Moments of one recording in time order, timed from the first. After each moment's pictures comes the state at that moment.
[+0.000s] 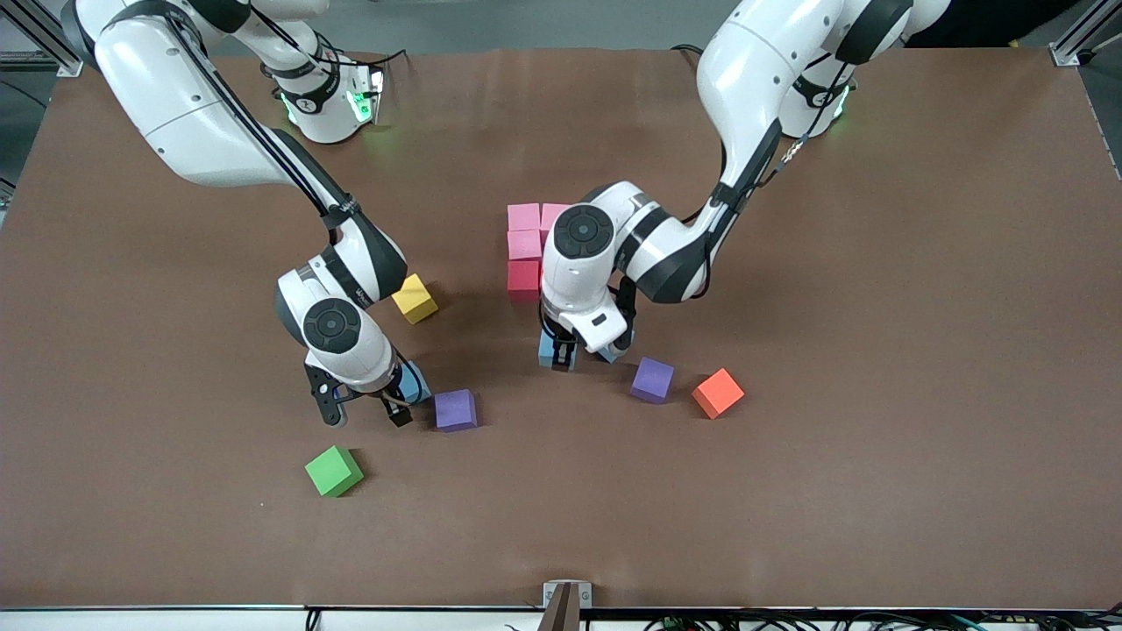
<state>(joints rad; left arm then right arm) -0.67 0.77 -0.12 -1.32 0.09 2.20 -2.23 0.01 0.73 0.40 -1.66 -0.47 2.30 1.74</state>
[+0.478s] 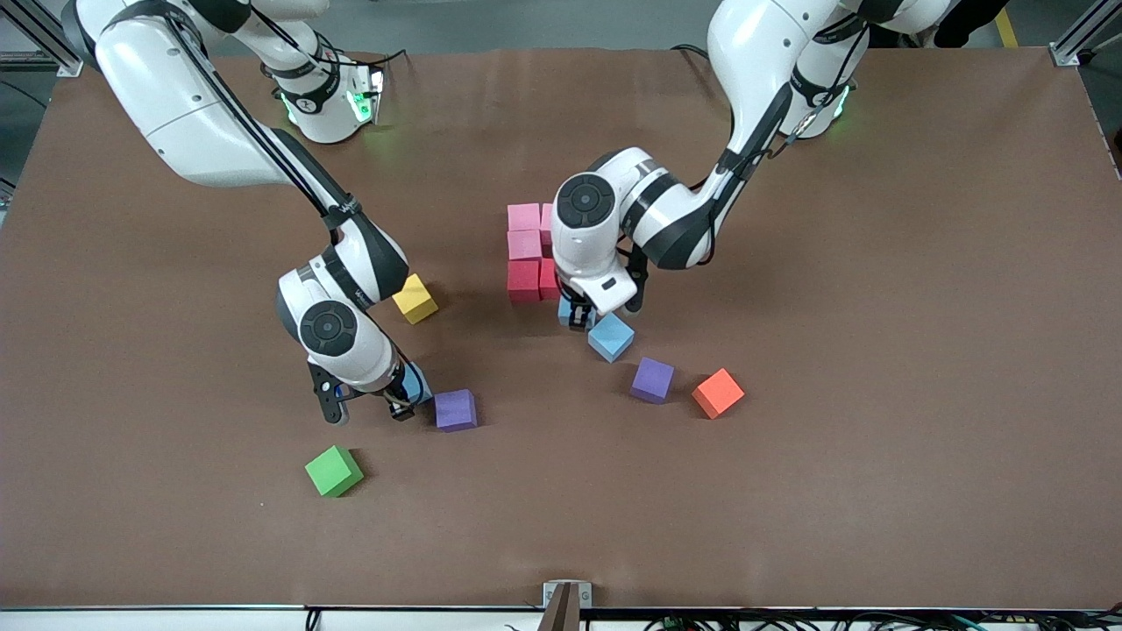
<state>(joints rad) -0.68 0.60 -0.13 -1.64 0.09 2.21 -2.24 0.01 0.73 0.40 -1.66 -0.41 2.30 1.74</state>
